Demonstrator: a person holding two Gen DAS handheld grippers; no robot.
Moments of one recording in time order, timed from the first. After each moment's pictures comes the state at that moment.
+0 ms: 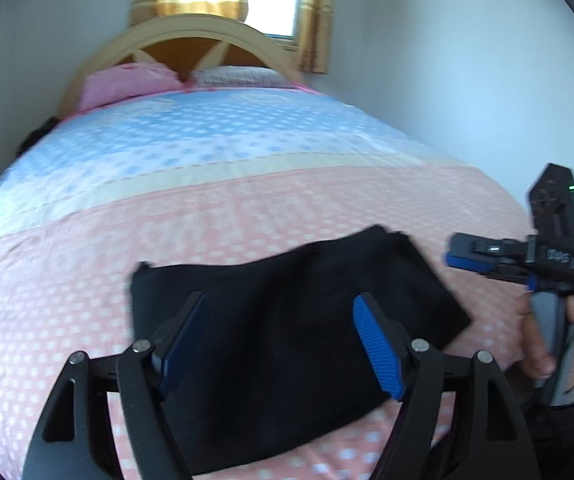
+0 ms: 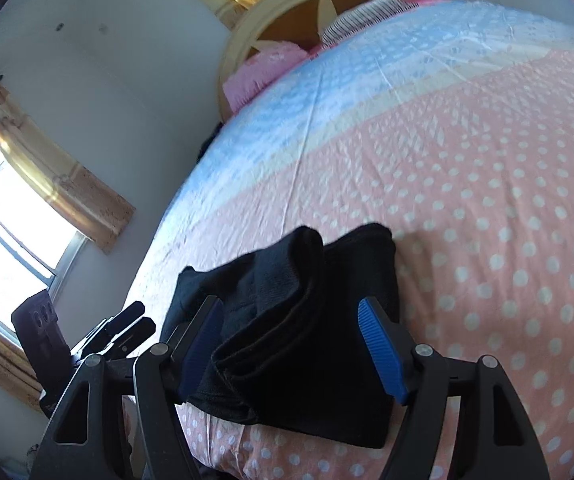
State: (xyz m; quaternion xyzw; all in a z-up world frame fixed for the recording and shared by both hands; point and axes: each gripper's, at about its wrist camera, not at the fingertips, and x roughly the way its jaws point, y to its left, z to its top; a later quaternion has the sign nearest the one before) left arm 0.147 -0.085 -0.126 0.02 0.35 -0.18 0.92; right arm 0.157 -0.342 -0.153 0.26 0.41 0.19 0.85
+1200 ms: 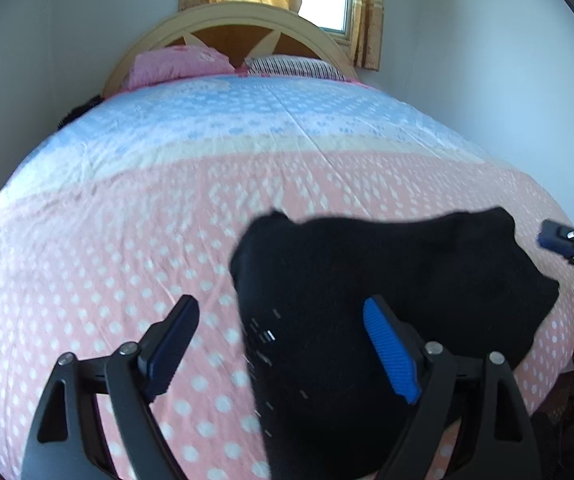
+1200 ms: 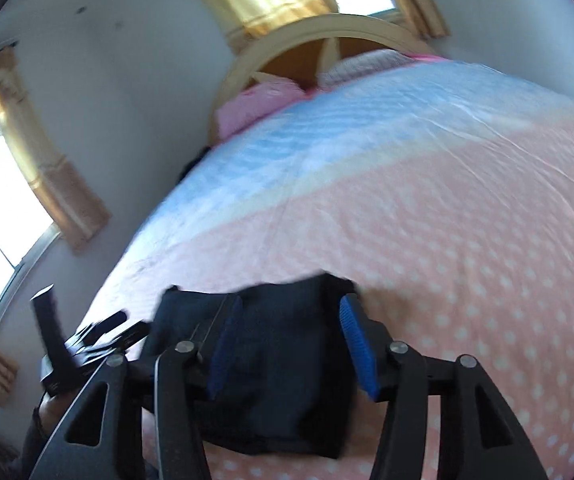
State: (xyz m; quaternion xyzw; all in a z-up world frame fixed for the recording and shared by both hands) left arm 0.169 -0.043 -0.163 0.01 0.35 -0.10 0.93; right arm 0.142 -0.344 -0.119 0.18 0.33 0.16 0.91
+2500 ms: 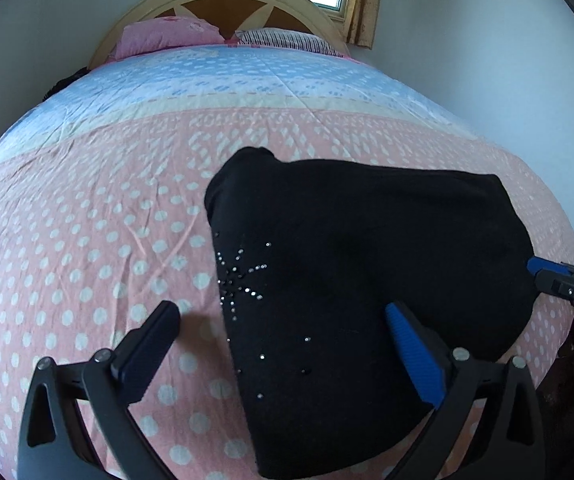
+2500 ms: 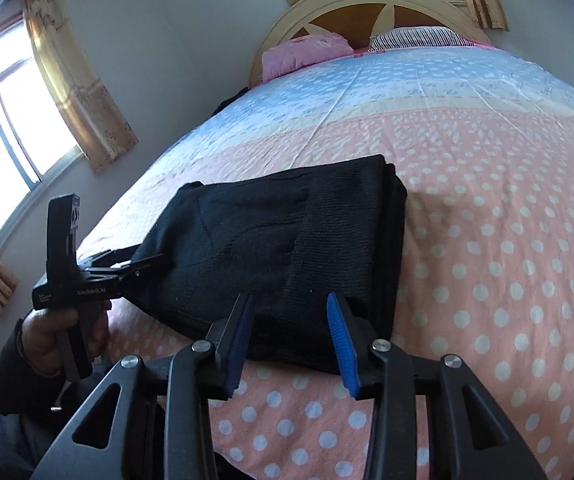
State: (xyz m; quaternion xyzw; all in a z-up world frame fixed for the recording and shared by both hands) left arm 0.161 -0.046 -0.201 -0.02 0.41 -0.14 0.90; right arm 0.105 -0.333 -0.181 0.11 0.38 0.23 0.89
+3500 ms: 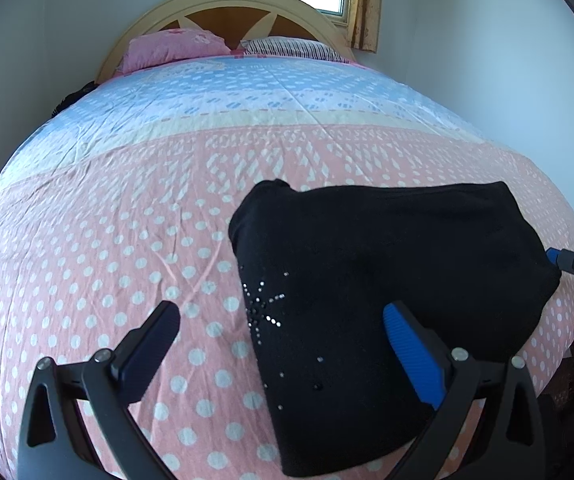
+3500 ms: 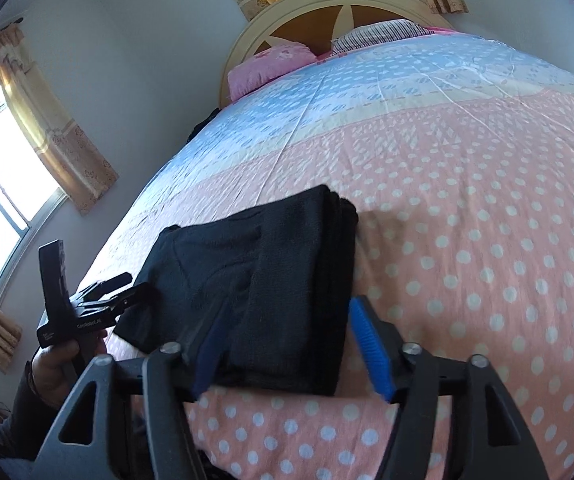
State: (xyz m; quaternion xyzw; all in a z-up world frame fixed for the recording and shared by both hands) left arm 0.166 -0.036 -0.185 0.01 0.40 -0.12 0.91; right arm 0.123 -0.358 -0.165 0.17 0.39 0.18 0.89
